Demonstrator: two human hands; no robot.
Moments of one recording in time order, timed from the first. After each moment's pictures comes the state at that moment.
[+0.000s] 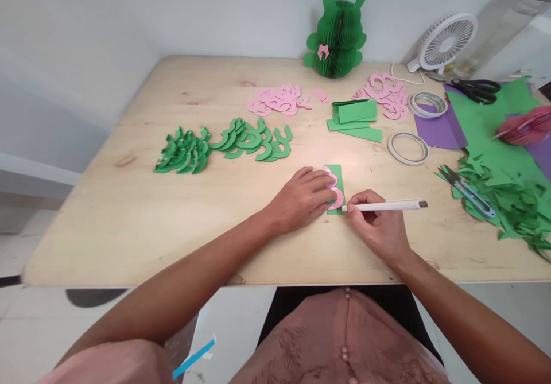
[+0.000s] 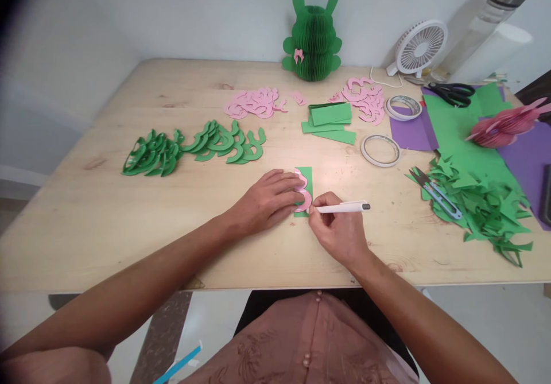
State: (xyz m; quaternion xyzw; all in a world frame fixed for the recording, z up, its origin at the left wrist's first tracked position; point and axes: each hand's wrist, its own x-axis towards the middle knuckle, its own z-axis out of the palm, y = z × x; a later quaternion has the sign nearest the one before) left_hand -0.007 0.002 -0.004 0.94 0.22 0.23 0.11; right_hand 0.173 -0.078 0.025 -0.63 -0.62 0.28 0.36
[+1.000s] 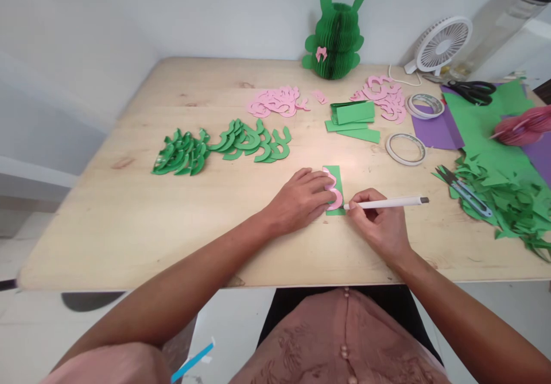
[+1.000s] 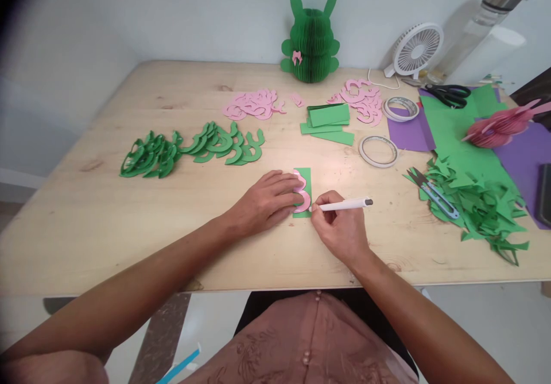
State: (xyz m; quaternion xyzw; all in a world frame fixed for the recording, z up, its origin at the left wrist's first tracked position) left_hand -0.006 0.002 -0.002 0.94 0.21 0.23 0.11; right_hand 0.174 -0.075 0.028 -0.66 -0.60 0.26 0.37
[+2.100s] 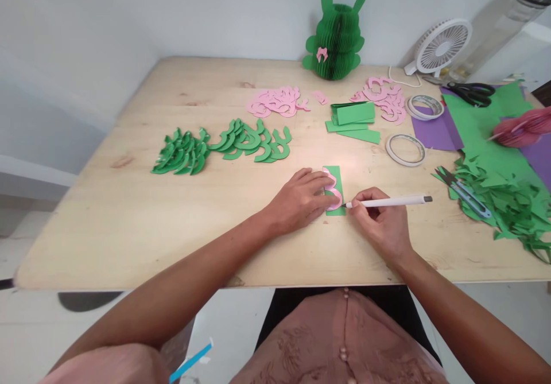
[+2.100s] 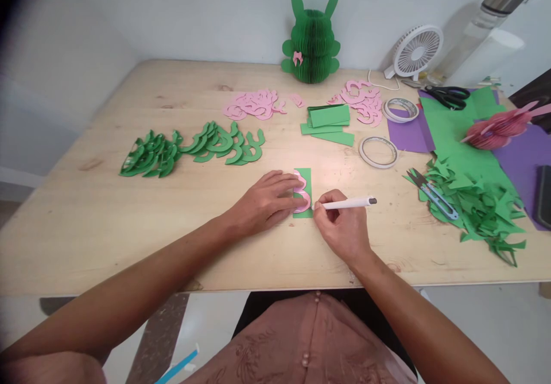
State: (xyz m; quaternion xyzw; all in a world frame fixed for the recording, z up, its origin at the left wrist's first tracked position) left_hand -0.007 0.002 -0.003 0.94 0.21 0.24 0.09; right_hand 0.176 -0.076 0.029 -0.68 -0.59 0.25 0.37
